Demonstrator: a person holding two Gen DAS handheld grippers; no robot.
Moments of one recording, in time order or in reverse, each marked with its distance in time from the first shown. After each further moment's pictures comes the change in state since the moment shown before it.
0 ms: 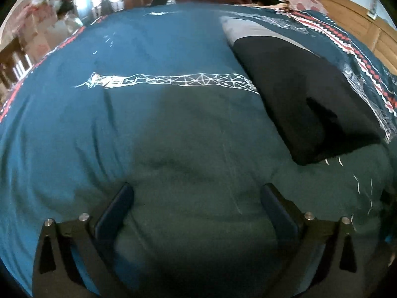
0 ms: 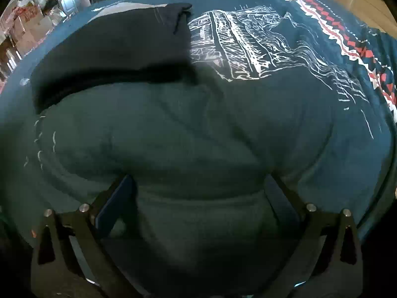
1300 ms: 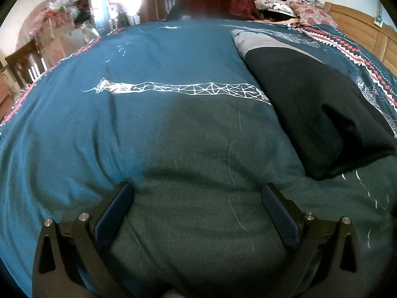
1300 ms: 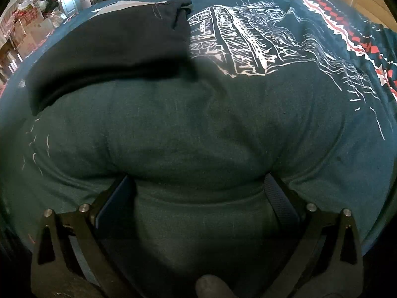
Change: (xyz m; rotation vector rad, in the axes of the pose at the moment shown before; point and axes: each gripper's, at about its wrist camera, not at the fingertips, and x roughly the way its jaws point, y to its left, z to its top) left arm 0.016 -0.011 -0.007 -0.033 -0.126 0.070; right arm 0.015 -0.004 -0.005 0.014 -0.008 0.031
